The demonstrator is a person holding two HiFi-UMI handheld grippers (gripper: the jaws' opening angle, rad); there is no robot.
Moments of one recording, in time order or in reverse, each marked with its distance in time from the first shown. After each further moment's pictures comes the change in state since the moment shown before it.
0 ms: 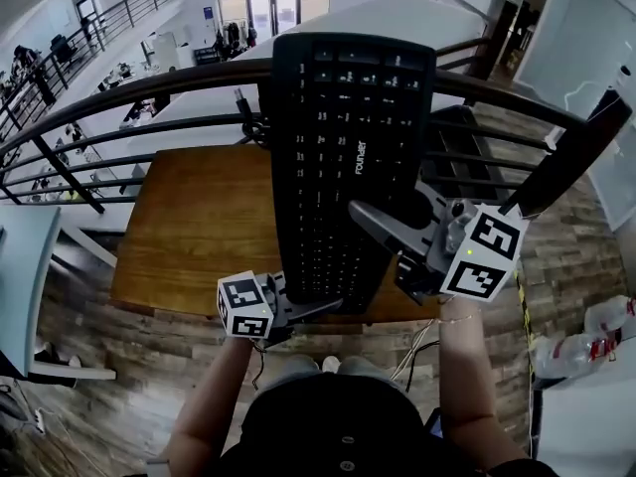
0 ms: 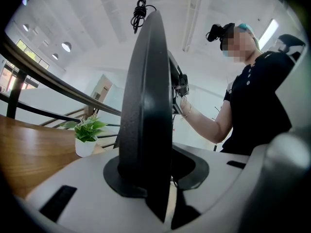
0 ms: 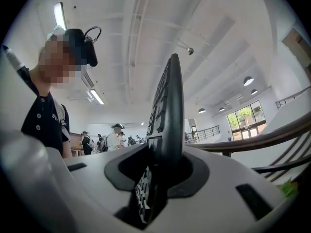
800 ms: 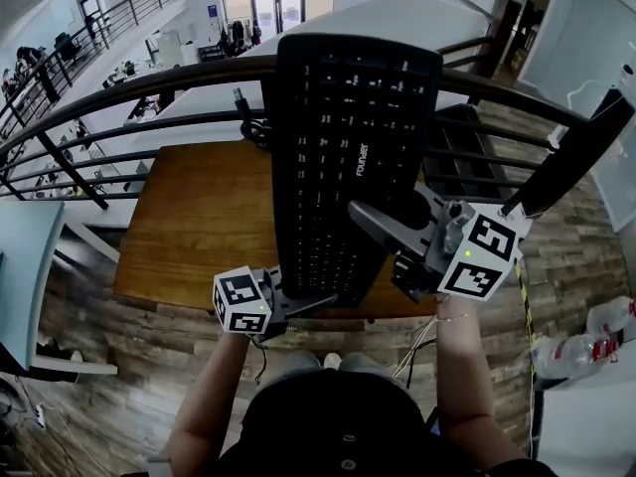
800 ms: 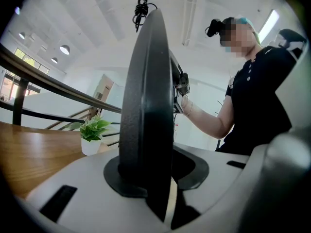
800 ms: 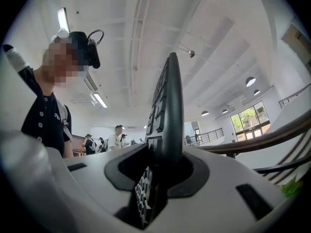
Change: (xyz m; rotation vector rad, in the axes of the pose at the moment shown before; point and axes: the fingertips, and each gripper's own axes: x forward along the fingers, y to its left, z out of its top) left arm -0.011 0.003 0.000 0.034 0.049 0.050; right arm 0.002 0.005 0.000 0.005 -0.042 0.038
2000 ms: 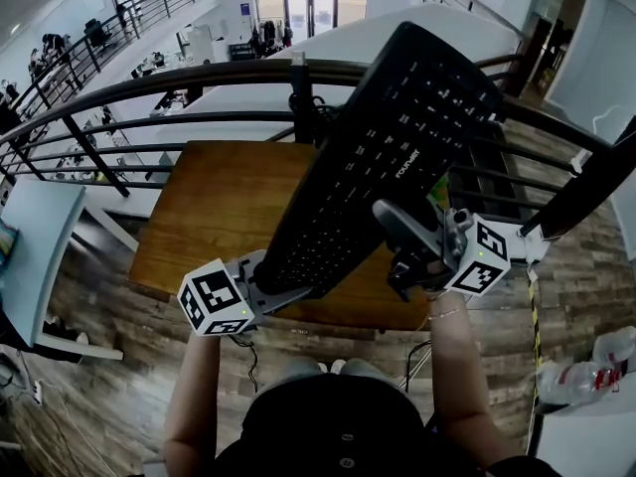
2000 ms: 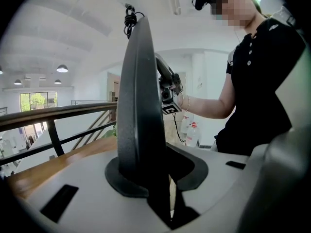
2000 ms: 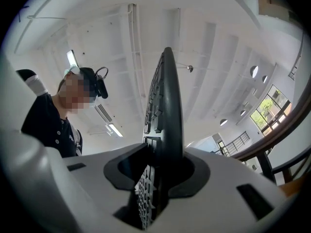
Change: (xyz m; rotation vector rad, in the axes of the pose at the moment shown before) left arm -0.080 0.005 0.025 0.230 0.268 0.268; right arm 0.012 0.001 0.007 0.158 -0.305 0.226
